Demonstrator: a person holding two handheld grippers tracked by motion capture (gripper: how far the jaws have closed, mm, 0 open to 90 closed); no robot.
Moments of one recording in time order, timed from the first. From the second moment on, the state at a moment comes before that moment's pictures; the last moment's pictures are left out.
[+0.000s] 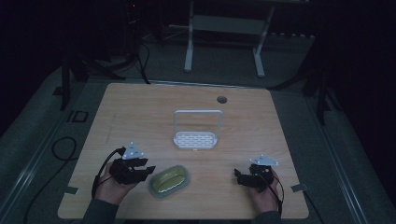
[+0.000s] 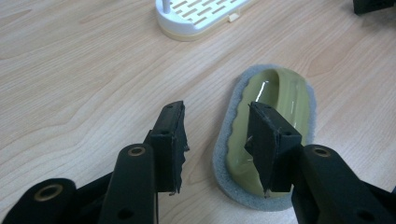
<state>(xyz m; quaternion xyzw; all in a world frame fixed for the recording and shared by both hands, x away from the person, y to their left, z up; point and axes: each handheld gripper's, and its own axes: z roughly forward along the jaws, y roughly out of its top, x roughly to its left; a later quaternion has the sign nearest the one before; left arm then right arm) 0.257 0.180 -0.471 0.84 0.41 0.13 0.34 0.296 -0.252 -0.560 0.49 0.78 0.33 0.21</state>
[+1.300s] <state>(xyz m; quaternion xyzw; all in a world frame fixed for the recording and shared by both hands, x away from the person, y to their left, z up) 0.270 0.147 -0.454 0.89 0.35 0.09 0.27 0.295 -0.252 -0.560 0.49 0.78 0.33 0.21</state>
